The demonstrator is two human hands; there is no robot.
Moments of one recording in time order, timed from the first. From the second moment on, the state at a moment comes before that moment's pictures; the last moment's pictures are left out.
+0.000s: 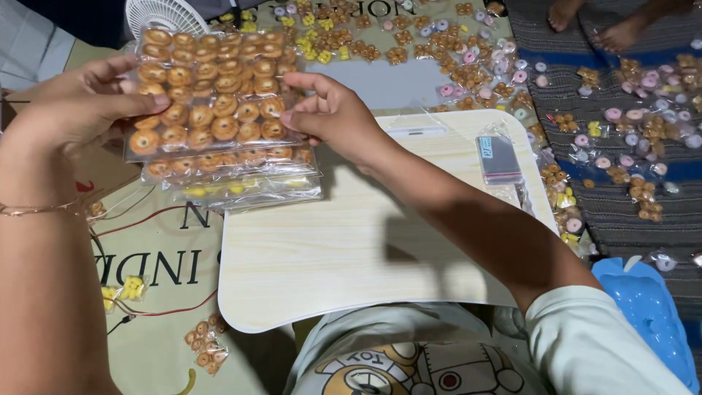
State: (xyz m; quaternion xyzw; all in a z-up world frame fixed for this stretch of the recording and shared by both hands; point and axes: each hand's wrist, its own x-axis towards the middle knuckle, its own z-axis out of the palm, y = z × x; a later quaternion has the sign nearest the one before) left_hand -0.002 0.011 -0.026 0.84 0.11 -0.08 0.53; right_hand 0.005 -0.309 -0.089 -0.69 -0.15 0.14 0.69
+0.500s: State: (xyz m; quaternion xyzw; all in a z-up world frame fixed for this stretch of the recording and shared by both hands) left_hand -0.190 -0.066 -0.154 0.75 -0.02 0.50 0.43; right_hand -0.059 -0.524 -0.191 -0.74 -0.02 0.08 0.67
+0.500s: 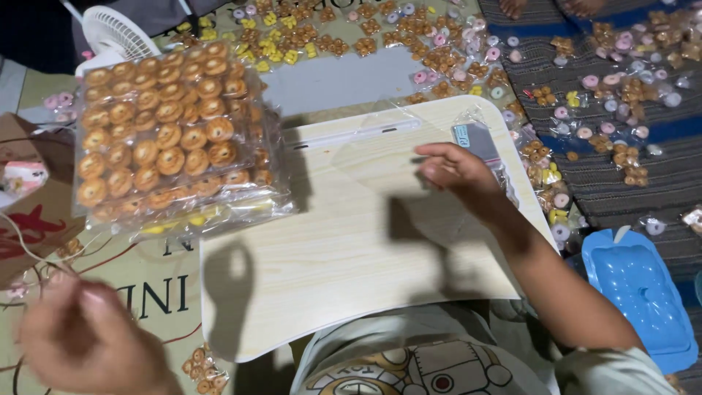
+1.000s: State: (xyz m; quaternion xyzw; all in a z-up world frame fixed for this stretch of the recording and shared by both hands) left_hand -0.077 -0.280 -0.275 0.89 -0.41 0.04 0.18; right_hand -0.069 -0.710 -0.272 -0.81 0.18 -0.15 0.53
